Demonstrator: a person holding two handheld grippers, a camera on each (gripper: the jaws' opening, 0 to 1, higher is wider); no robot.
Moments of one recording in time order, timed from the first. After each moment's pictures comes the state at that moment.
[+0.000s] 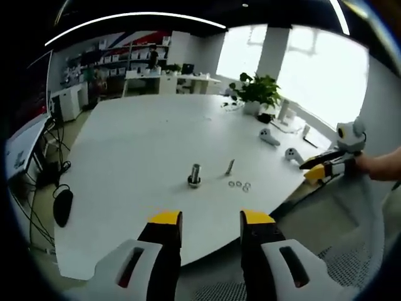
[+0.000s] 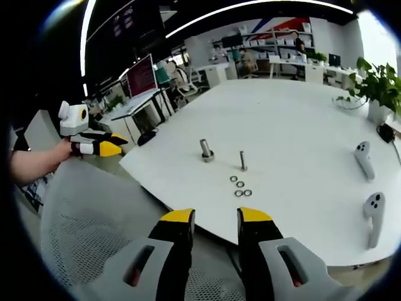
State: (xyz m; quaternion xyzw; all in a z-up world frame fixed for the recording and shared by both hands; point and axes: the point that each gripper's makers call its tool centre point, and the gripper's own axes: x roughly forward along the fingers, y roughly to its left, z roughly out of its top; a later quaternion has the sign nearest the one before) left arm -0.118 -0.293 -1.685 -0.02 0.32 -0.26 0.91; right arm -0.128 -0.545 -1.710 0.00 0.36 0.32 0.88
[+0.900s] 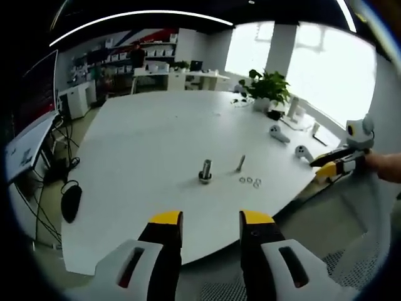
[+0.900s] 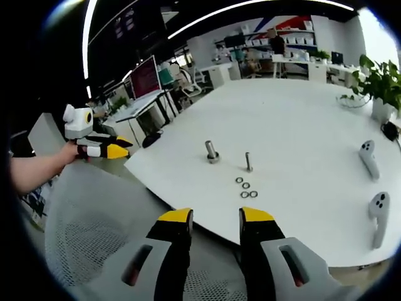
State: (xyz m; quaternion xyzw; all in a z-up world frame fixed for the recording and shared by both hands) left arm -0.119 -0.282 -1.692 -0.01 0.34 -0.22 0.92; right arm -0.128 -0.539 -1.699 0.03 0.35 0.34 0.87
